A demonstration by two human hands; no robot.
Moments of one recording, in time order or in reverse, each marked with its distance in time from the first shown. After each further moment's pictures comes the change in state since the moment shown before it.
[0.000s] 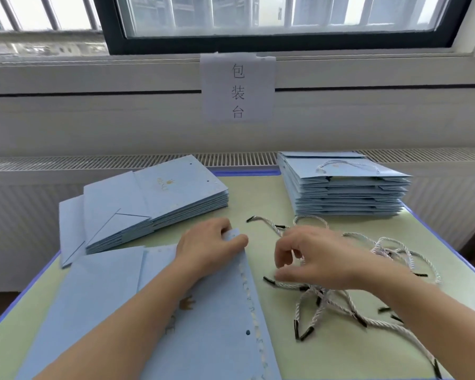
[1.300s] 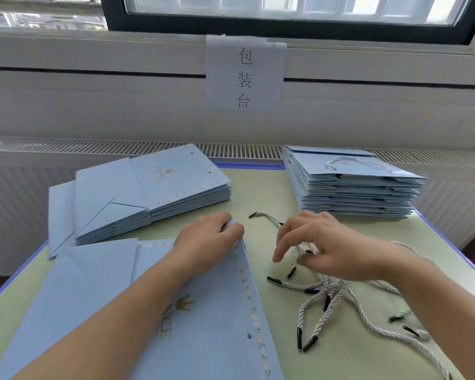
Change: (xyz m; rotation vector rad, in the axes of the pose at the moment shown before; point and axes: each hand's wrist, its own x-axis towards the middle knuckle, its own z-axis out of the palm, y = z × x) left_hand 0.003 -0.008 -0.002 -0.142 -0.058 0.059; right_hand 0.010 0.015 -0.011 0.014 -0.081 -0.068
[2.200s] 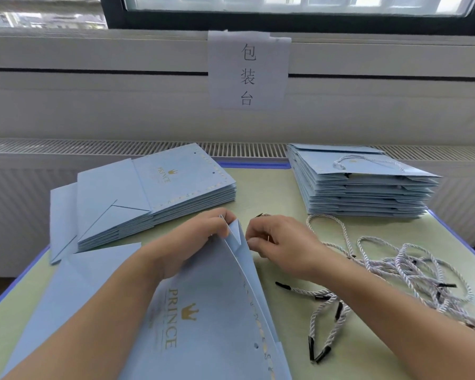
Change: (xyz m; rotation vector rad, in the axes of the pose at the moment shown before) left_hand 0.009 -0.018 -0.023 -0.730 -0.351 -0.148; right_hand 0.059 -0.028 0.035 0.237 0.232 0.175
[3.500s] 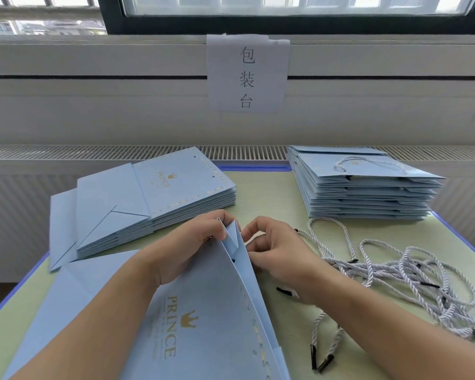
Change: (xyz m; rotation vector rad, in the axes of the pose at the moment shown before) left_hand -0.012 0.008 0.001 -0.118 -0.054 0.023; right_hand -0.007 -0.010 0.016 0.821 0.009 0.158
